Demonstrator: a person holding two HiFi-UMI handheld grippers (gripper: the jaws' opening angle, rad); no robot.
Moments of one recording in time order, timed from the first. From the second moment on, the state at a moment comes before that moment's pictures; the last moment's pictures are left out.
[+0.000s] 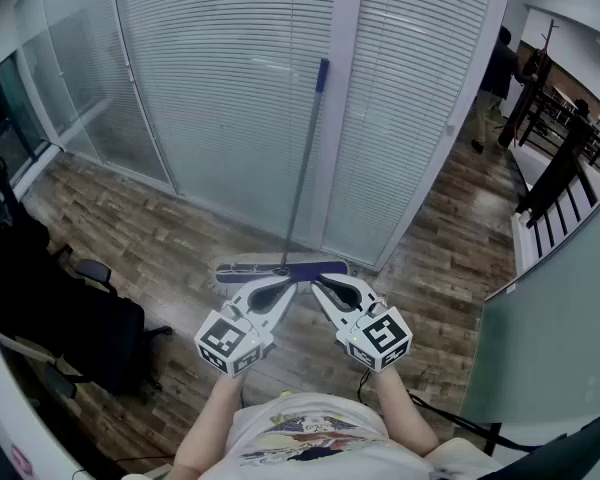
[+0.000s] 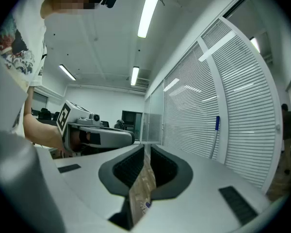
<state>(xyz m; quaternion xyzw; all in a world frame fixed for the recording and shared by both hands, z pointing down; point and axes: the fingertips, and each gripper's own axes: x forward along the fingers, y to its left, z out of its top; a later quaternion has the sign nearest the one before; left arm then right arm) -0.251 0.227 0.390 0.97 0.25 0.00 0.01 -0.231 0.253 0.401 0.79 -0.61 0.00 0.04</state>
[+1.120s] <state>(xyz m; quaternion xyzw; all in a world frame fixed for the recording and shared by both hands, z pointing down) -0.255 0.225 0.397 0.97 0.24 0.00 0.01 -0.241 0.246 0.412 0.78 -0.63 0.01 0.02</state>
